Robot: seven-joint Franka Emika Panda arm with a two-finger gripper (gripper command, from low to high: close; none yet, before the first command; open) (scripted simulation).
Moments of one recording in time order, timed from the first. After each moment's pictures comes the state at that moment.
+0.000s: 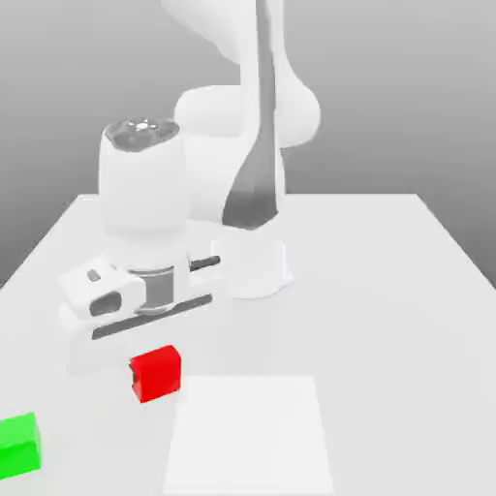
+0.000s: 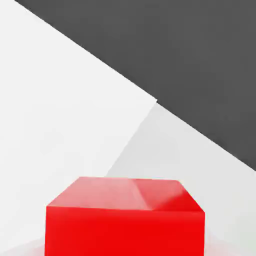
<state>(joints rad) 0.11 0.08 -0.42 -2.56 -0.05 2.65 -0.02</state>
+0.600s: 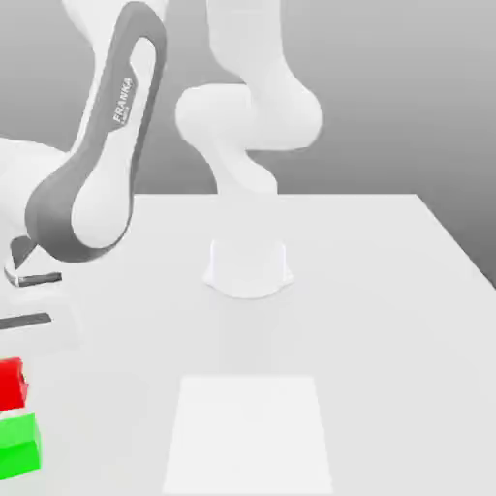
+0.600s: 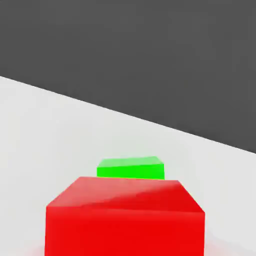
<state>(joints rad) -0.17 0.39 -0.39 -2.29 0.30 2.63 -0.30</state>
